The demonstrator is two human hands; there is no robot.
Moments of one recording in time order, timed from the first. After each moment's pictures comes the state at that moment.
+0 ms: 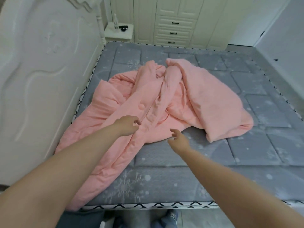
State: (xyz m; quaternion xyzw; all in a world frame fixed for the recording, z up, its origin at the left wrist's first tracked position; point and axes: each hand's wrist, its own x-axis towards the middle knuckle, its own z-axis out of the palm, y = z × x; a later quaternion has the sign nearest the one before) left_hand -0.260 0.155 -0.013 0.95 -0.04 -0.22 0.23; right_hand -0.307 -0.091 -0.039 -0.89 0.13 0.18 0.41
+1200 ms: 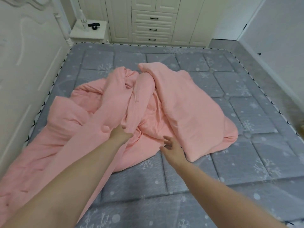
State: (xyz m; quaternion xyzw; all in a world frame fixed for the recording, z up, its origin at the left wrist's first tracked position) left_hand -0.082 -0.008 -0.089 0.88 0.21 -0.18 0.38; right_hand -0.166 -0.230 -0.075 -0.82 0.18 0.15 0.52
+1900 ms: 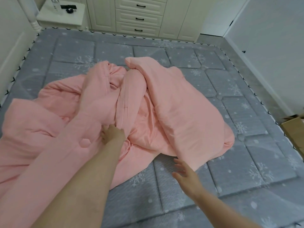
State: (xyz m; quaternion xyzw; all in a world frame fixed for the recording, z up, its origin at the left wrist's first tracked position) left_hand 0.038 -0.037 -0.191 0.88 0.30 -0.13 0.33; right_hand -0.150 -0.289 -0.139 -0.86 0.21 0.18 0.42
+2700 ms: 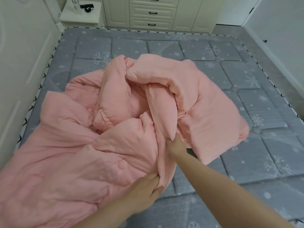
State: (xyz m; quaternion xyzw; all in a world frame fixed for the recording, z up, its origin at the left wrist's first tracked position) left_hand -0.211 -0.035 -0.146 0.88 -0.25 -0.22 0.35; right_hand -0.097 -0.198 -0.124 -0.86 0.26 0.15 0.42
